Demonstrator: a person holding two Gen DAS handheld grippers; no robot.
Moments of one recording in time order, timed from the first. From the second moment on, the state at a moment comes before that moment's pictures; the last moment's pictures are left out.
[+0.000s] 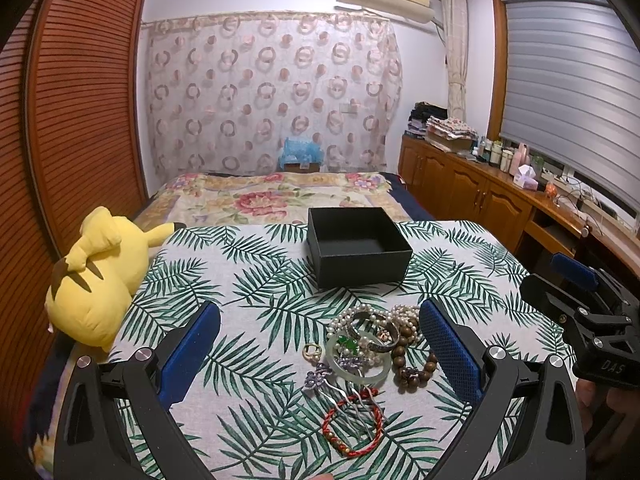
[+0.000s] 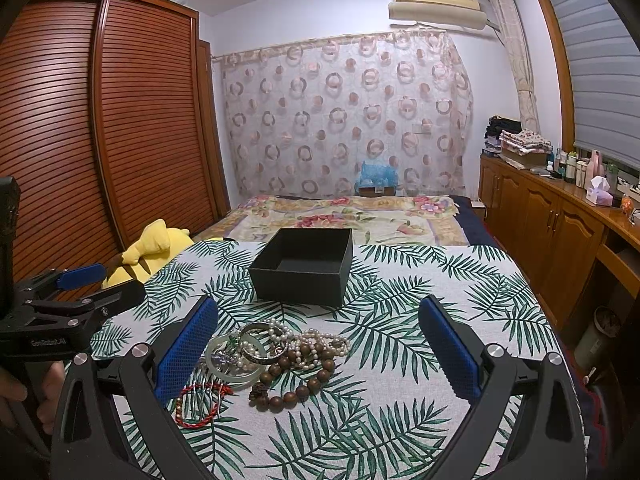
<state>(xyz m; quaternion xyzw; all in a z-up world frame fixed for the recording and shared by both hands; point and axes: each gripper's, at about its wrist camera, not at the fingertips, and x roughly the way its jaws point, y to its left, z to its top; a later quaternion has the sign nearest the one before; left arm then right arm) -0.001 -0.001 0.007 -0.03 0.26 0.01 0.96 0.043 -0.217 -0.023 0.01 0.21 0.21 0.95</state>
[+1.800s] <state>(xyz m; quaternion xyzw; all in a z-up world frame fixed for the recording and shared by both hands) 0.120 -0.019 -0.089 -0.03 0.43 -0.12 0.89 0.079 -0.210 -0.091 -0.05 0.31 0.26 0.91</state>
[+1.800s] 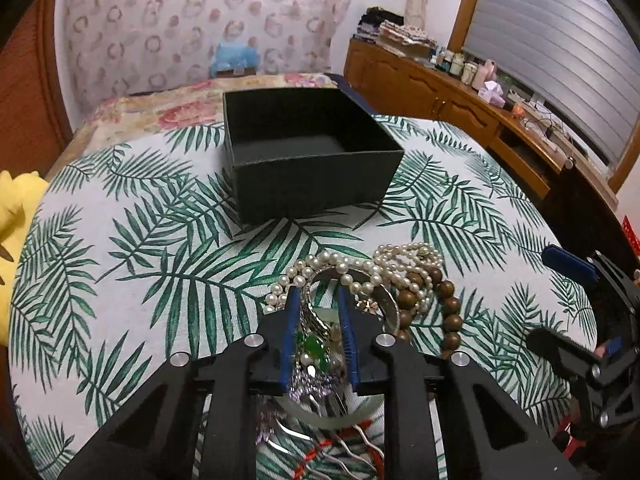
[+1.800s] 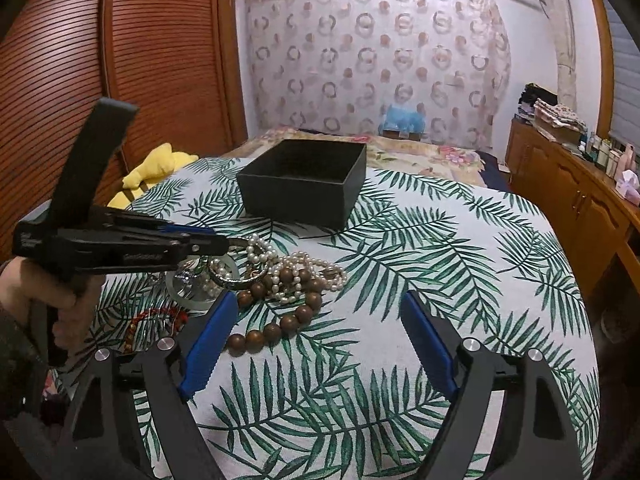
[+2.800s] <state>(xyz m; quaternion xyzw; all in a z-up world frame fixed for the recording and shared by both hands) 0.077 -0.016 -0.041 -0.01 0.33 -0.11 0.94 0.097 -0.201 -0.109 -0.07 0.36 0.28 0.89</state>
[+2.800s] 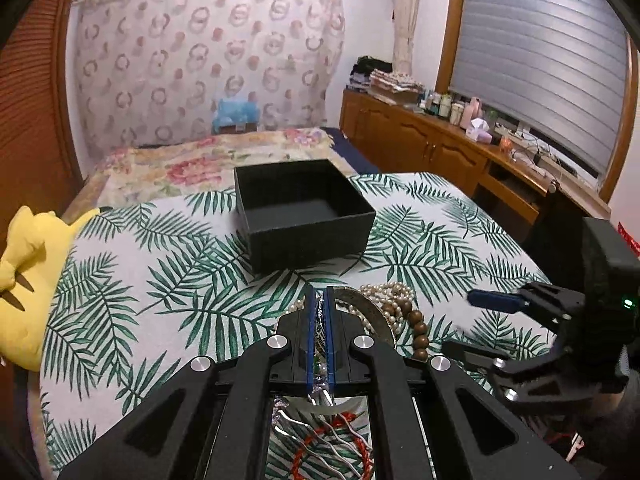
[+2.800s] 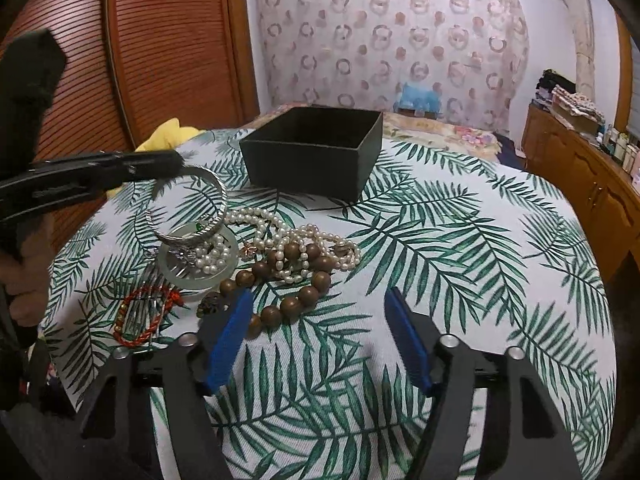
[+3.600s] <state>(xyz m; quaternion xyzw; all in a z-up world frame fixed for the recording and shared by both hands) 0.065 -0.009 -0.038 -0.02 0.32 -0.11 0.94 0.177 -0.189 -0.127 -0.11 0.41 0.28 0.86</state>
